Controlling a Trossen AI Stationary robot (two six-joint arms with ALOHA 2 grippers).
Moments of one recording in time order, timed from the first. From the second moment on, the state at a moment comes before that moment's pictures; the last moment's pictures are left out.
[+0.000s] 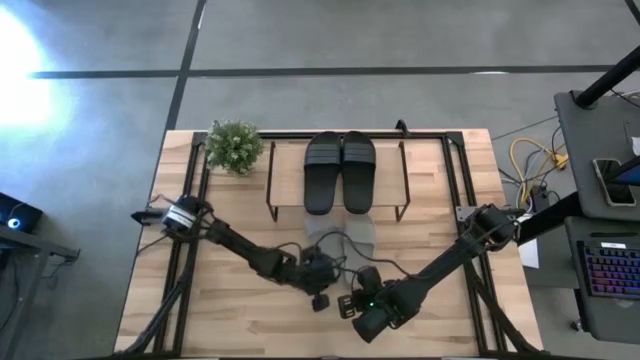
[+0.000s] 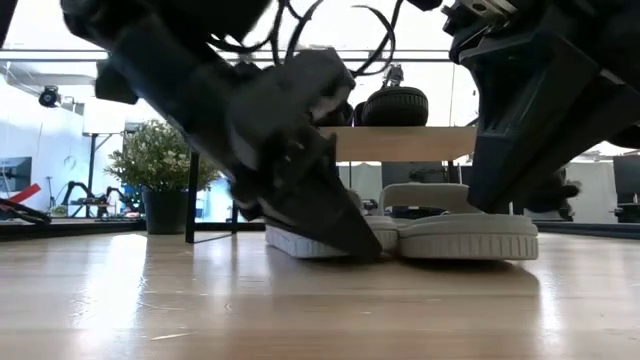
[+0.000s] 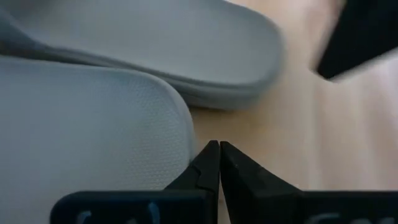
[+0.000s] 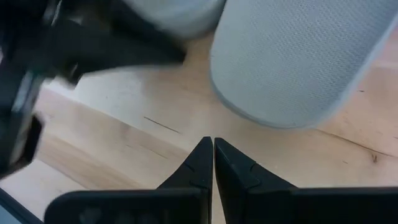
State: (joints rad) left arm -0.40 2.01 1.08 0.24 -0.31 -0.55; right arm 0.66 2.00 1.40 -0.68 0.42 1.90
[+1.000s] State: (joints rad) left arm -0.48 1.57 1.07 -0.71 -0.48 -0.76; right arm 0.64 2.00 1.32 -0.67 0.36 1.84
